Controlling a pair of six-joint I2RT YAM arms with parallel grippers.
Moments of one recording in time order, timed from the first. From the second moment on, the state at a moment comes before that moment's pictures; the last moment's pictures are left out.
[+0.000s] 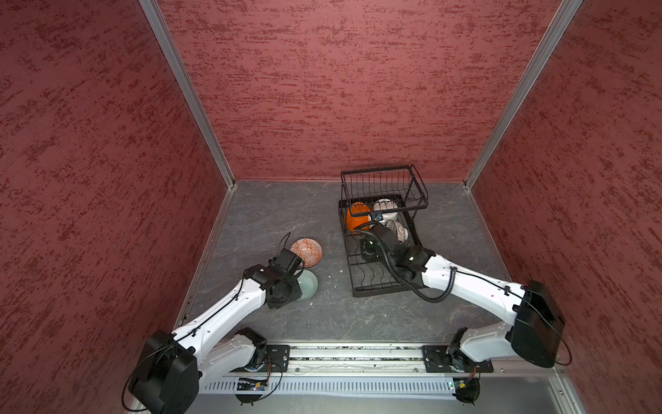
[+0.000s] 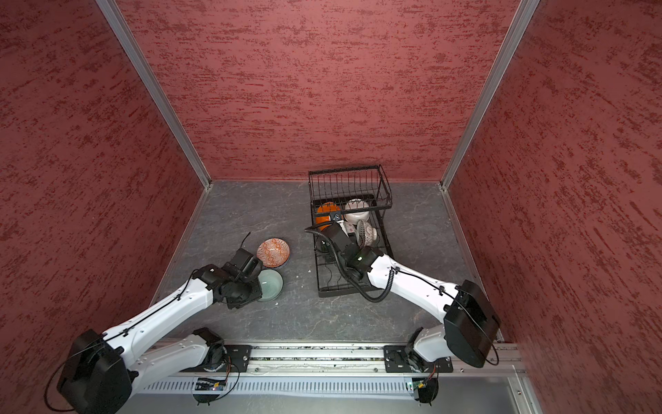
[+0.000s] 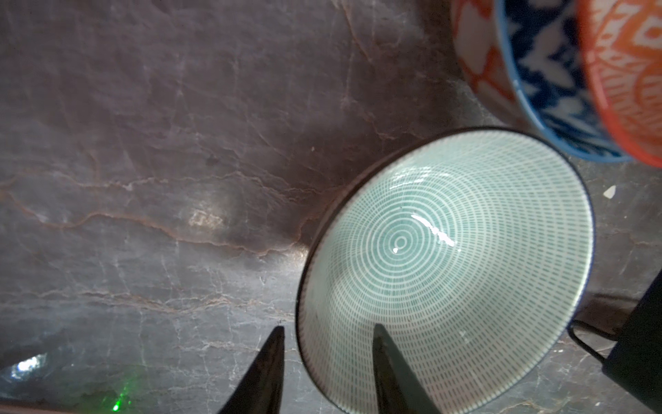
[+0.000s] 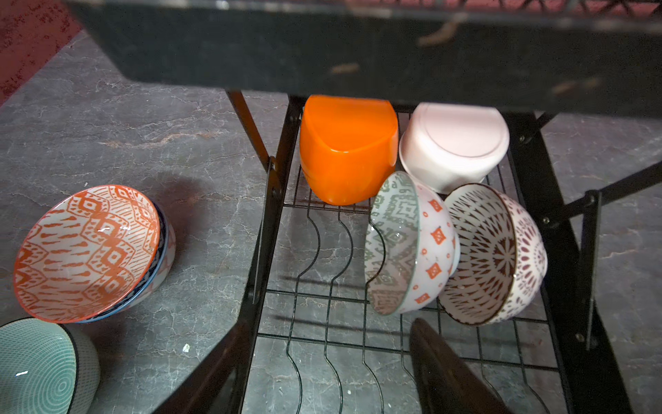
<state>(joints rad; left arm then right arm) -0.51 1.06 0.63 -0.90 -0.02 -0.91 0.86 1.42 1.03 -0.35 0.43 0.44</state>
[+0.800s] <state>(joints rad) -0.51 1.05 0.60 -0.84 -0.01 -0.87 0.86 1.48 1.04 -0.35 0.37 0.45</state>
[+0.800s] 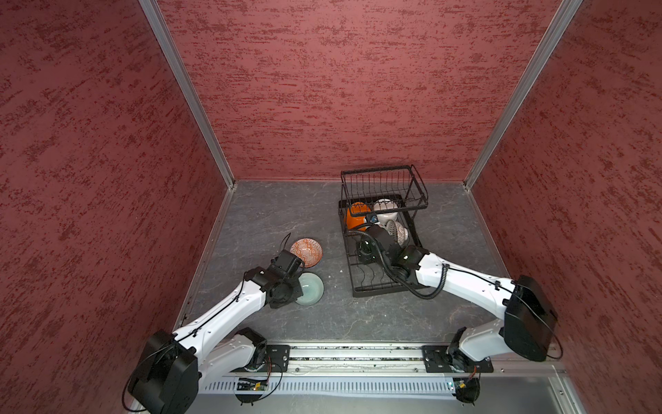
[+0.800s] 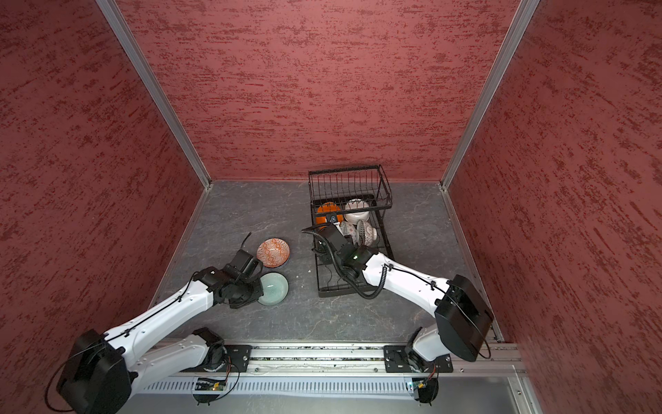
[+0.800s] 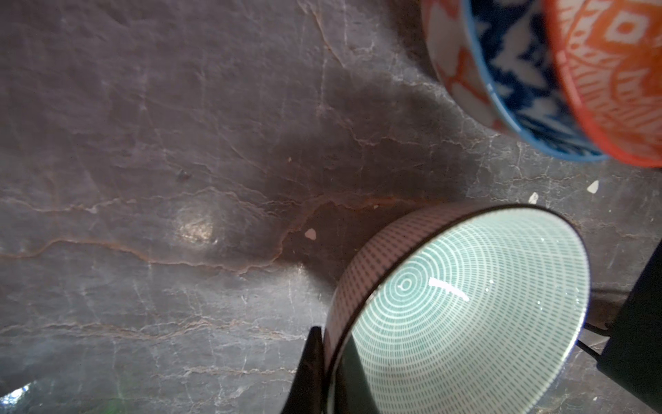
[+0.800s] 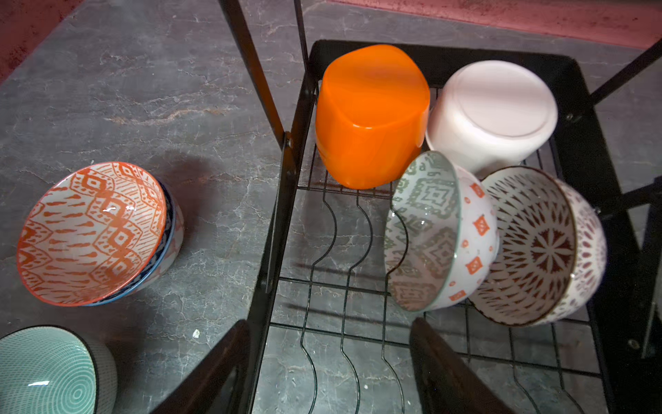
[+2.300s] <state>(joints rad) -0.76 1.05 0.75 -0.71 -0.20 -0.83 1.02 1.56 1.20 -0.48 0.13 0.59</state>
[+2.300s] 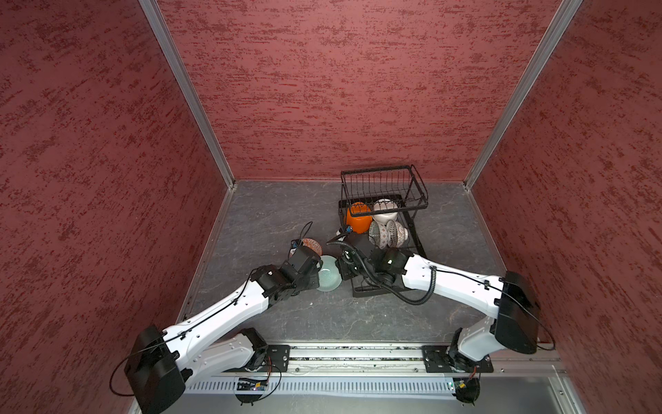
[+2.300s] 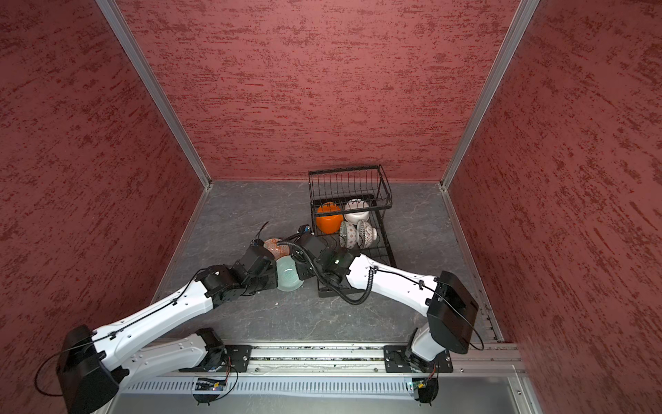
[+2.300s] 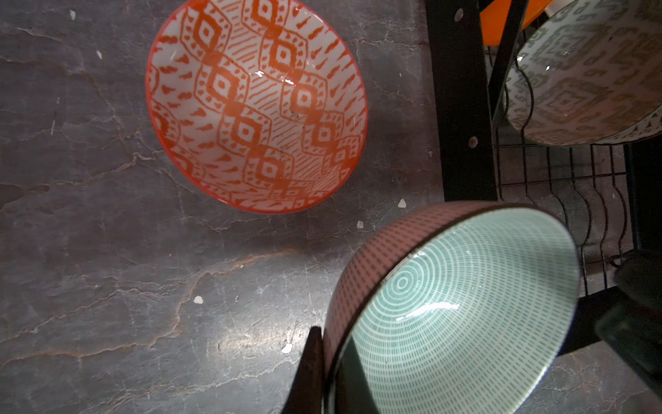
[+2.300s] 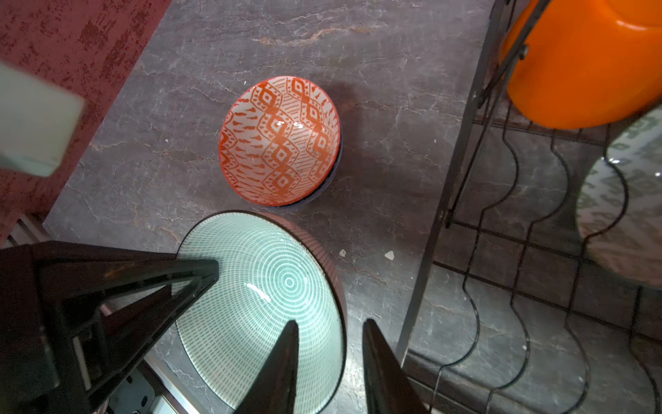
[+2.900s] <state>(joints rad) -0.76 1.05 0.75 -0.65 -0.17 -0.83 1.04 1.59 1.20 -0.54 0.24 0.65</state>
